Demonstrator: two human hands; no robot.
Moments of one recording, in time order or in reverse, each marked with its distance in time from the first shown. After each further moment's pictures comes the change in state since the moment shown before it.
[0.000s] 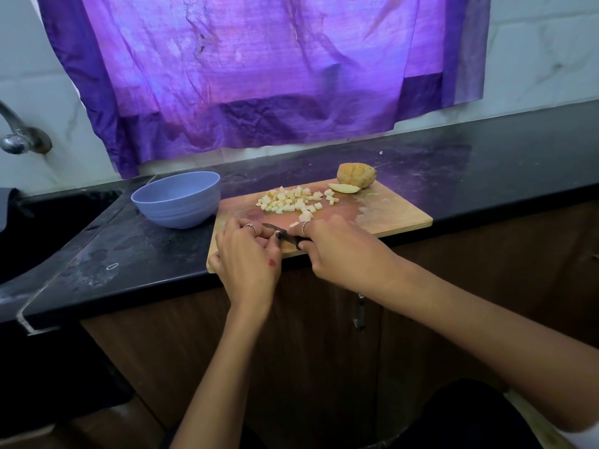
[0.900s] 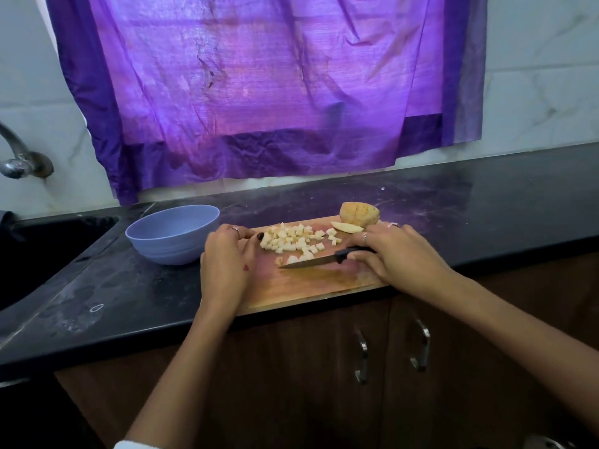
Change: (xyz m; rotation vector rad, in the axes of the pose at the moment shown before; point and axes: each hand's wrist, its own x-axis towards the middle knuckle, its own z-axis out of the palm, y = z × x) left_hand 0.081 -0.022 0.012 -0.057 0.079 0.224; right_hand 0.021 0.096 -0.025 -0.241 0.124 -0.032
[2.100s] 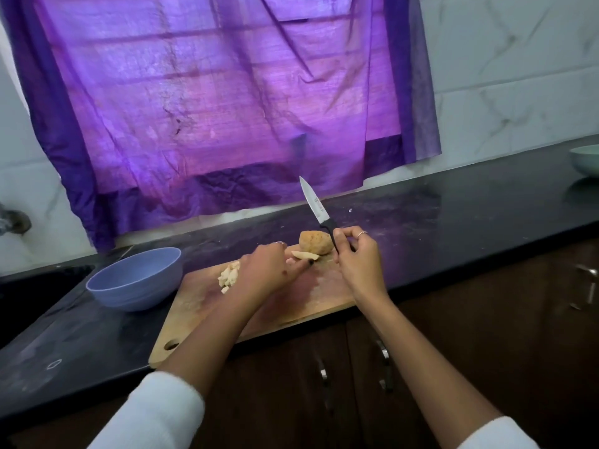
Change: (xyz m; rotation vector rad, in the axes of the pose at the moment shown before) left_hand 0.023 0.106 0.061 0.426 -0.555 0.128; right_hand 0.023 0.030 0.038 1.097 0.604 0.606
